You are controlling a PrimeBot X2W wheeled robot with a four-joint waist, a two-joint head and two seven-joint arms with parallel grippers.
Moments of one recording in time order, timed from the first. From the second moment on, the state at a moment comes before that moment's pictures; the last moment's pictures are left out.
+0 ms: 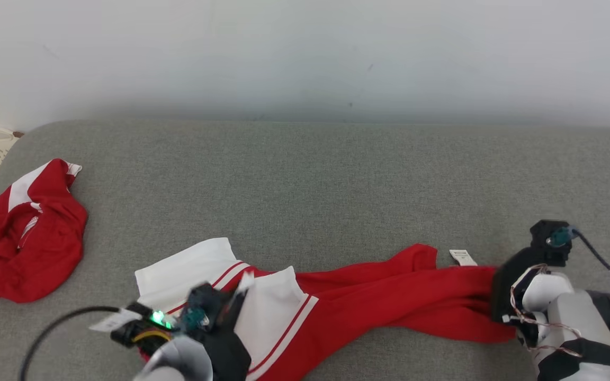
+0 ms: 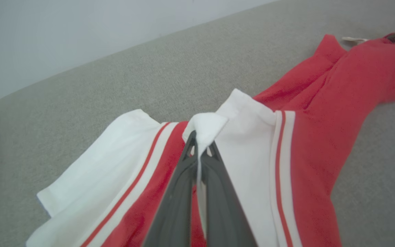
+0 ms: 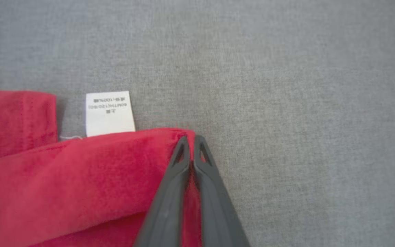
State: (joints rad) left arm -0.35 0.30 -0.61 0.34 -0.32 -0.03 0.10; right arm -0.54 -0.06 -0.30 0.80 -0.12 0.13 0.46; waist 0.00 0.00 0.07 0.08
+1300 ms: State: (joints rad) left arm -1.52 0.23 -0.18 0.42 -0.49 -0.06 -0.26; right arm -1.55 -0.14 -0.17 0.79 -0.02 0.13 -0.23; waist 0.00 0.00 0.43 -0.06
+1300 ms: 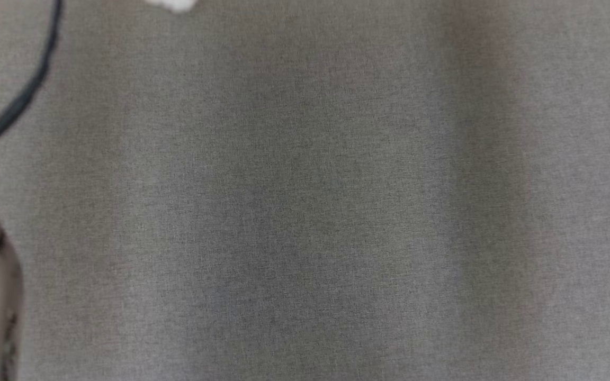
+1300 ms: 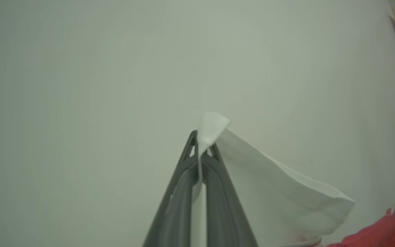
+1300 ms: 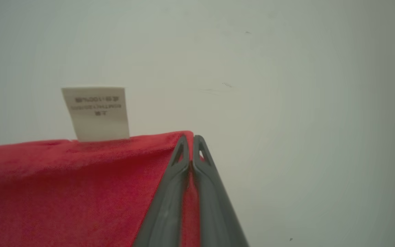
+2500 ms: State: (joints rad) left arm 0.17 0.09 -0.14 -0.04 -0.54 -0.07 -0.26; right arm -0.06 -0.15 -0.08 0.29 0.15 0.13 0.36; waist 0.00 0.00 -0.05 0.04
